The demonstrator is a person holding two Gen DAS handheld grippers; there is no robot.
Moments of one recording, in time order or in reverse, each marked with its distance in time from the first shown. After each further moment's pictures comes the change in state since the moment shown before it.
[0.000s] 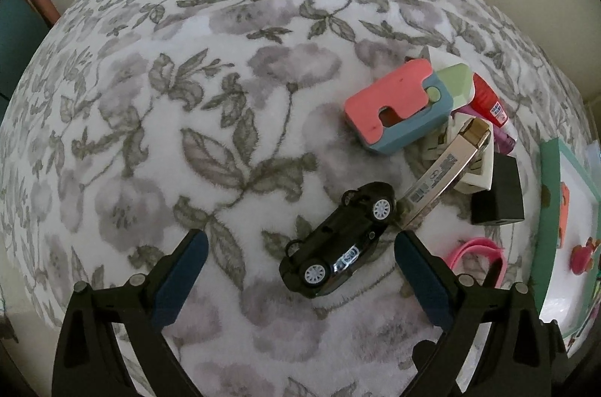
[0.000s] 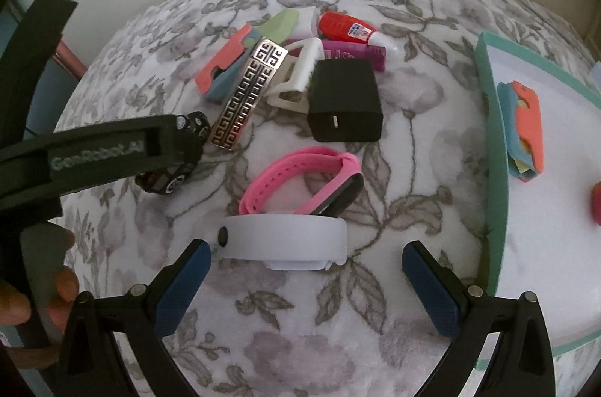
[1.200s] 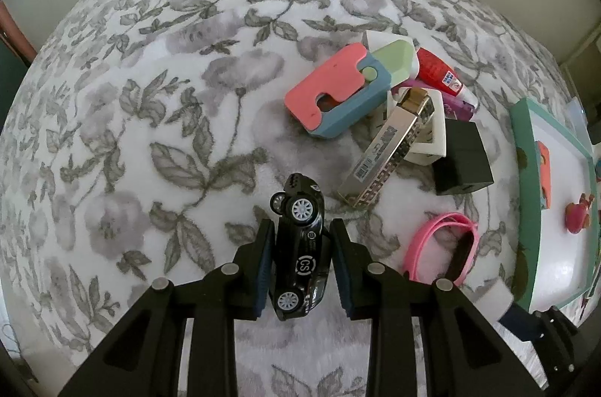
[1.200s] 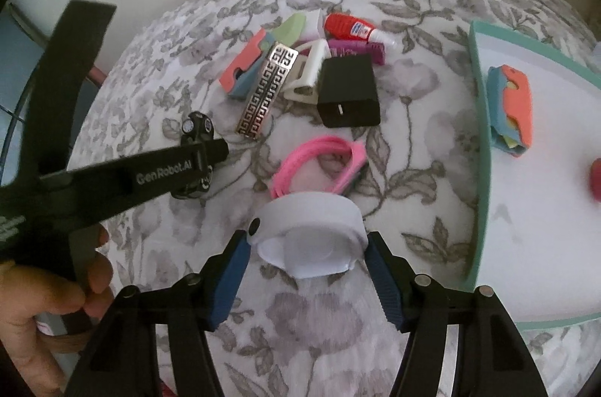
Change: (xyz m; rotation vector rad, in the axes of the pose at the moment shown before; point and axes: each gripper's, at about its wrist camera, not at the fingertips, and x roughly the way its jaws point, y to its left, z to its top) left arm -0.026 -0.041 -0.015 0.137 -0.024 -0.037; right arm -0.029 -0.012 -0.010 0.039 0.020 0.113
